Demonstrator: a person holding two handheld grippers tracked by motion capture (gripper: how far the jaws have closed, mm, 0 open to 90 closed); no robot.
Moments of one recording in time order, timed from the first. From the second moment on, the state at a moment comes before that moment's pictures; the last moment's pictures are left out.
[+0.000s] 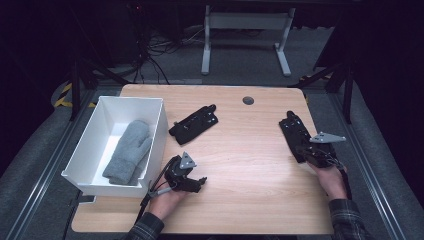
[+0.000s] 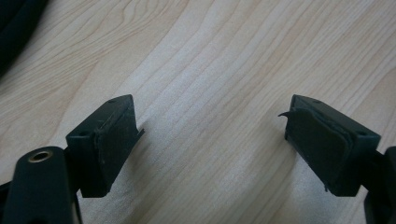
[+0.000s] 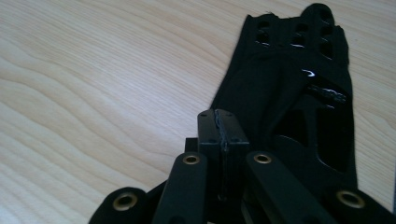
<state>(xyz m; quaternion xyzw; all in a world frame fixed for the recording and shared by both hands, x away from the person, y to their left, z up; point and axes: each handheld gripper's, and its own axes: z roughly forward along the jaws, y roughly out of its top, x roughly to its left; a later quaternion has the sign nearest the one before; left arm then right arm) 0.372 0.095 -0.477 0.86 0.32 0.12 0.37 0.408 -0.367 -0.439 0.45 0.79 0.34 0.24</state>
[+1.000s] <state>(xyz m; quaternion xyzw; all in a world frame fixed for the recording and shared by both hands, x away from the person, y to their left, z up) 0.375 0.090 -0.478 0.88 0.30 0.11 0.35 0.407 -0.355 -0.450 0.41 0.84 0.31 0.18</state>
